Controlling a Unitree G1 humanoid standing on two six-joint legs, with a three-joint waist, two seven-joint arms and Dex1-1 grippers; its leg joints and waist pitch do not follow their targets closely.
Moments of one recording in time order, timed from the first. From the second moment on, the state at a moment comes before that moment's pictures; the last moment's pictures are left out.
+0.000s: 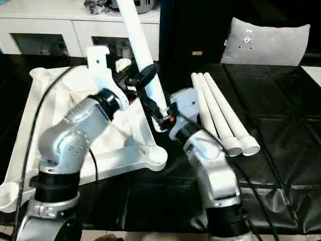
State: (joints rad) left arm -0.61 -0.04 0.01 -0.14 -0.43 0.66 -0.12; right arm -0.32 -0.07 0.11 -0.08 0.14 0.20 0.38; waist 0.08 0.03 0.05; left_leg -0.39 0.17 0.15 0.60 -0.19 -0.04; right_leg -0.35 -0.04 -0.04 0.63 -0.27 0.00
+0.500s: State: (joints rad) left arm -0.58 -0.11 0.03 -0.15 -0.47 0.66 -0.08; right arm -0.31 -0.08 0.13 0.00 0.07 0.04 0.36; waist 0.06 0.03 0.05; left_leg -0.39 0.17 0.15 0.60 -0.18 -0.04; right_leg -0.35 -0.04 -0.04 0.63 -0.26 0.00
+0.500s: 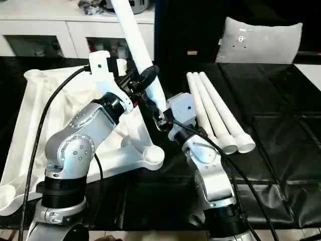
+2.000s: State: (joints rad) left arm -0.55 -0.04 0.00 -0.12 -0.42 0.65 -0.09; right arm -0.32 -0.10 0.18 0.07 0.05 -0.03 0.42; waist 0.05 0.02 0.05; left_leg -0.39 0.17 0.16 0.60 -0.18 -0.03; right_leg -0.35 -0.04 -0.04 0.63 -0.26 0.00
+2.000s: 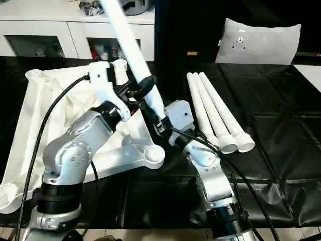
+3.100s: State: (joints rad) left arm -0.65 0.21 0.08 -0.07 -0.72 0.91 -0.56; right arm -0.40 -0.47 -0.04 -0.07 0.64 0.66 0.88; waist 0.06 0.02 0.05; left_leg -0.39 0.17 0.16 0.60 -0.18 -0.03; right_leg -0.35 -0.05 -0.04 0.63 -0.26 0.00
